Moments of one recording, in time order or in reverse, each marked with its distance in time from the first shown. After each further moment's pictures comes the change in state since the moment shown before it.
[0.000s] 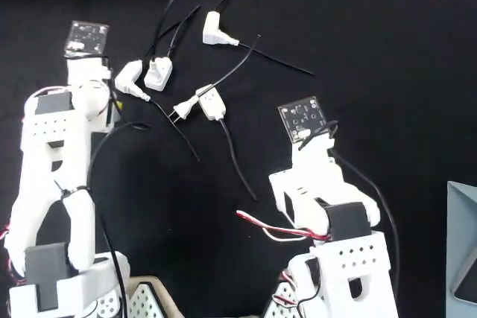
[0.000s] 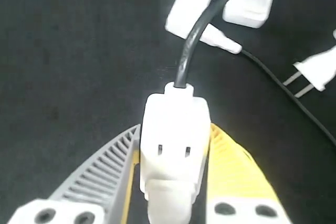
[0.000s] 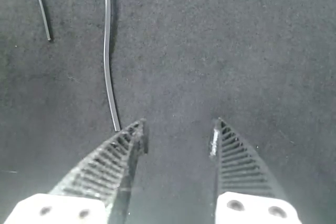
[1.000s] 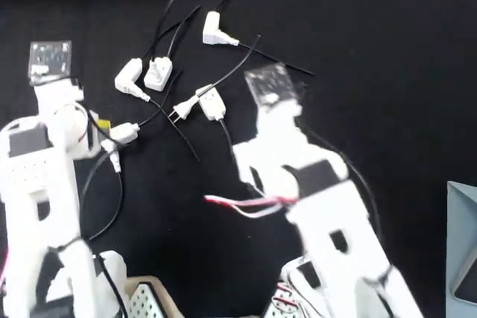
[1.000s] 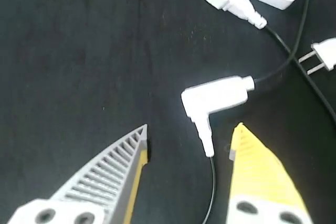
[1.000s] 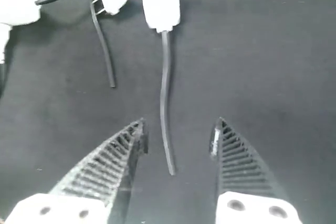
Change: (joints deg) left arm -6.0 -20.7 10.9 8.8 4.2; right arm -14.3 26.9 -18.1 -7.9 -13.0
